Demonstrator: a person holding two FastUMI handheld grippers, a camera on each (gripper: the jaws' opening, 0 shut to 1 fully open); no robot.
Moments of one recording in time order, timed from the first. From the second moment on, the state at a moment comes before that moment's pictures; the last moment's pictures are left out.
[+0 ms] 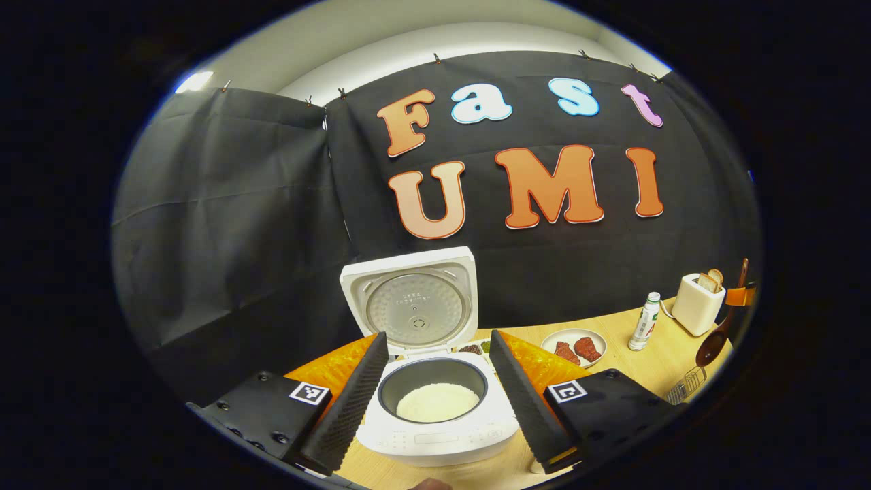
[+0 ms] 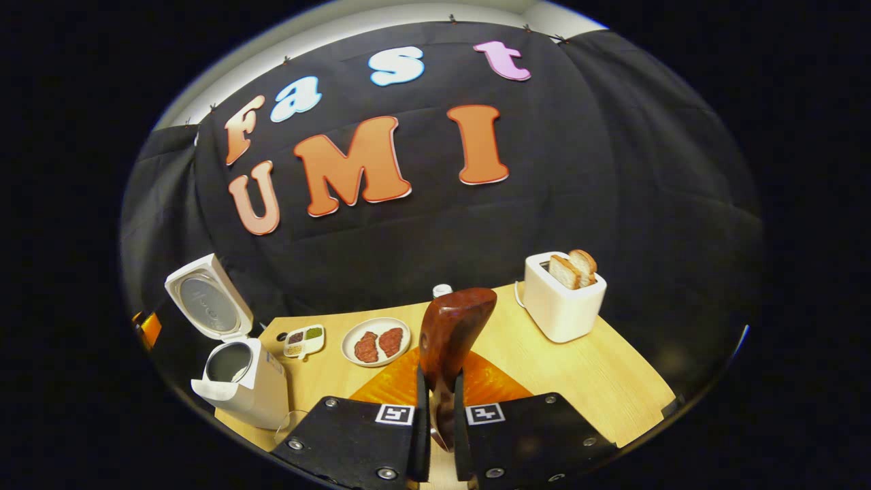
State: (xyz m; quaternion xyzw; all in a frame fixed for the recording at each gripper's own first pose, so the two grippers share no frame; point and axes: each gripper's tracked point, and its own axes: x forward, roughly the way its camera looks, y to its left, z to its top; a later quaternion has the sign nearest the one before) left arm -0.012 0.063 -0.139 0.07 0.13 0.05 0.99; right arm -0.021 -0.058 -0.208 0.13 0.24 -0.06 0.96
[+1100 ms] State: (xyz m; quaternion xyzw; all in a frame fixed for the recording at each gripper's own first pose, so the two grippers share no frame) left arm -0.007 0.044 -0.111 0.08 0.12 0.06 0.99; right arm -0.050 -0.099 -0.341 0.29 0.28 -0.16 0.90
